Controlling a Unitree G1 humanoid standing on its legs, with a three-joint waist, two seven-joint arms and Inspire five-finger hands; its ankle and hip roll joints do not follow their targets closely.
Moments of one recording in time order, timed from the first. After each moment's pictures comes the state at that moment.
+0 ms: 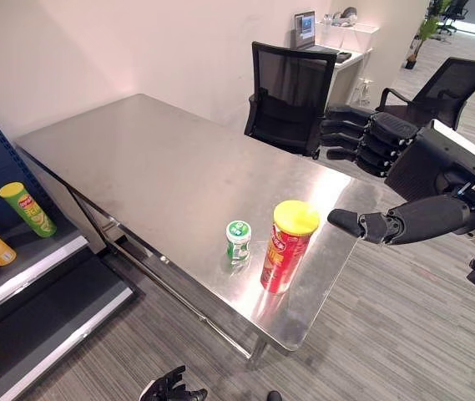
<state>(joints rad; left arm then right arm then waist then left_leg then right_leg) 0.15 0.22 -0.15 1.00 -0.35 -0.13 -0.12 0.09 -1.19 -0.23 -0.39 0.96 -0.23 0.35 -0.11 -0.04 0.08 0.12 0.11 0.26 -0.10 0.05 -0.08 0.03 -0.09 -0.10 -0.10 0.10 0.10</state>
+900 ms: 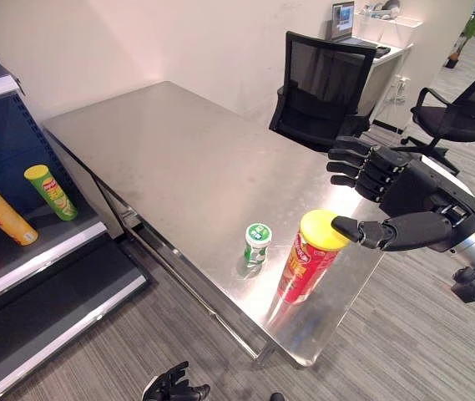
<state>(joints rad) 0.14 0.21 -0.15 1.01 -0.35 -0.13 -0.12 0.08 -1.08 -0.14 -0.29 0.99 -0.15 0.41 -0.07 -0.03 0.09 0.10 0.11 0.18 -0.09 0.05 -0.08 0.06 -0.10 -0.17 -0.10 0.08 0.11</state>
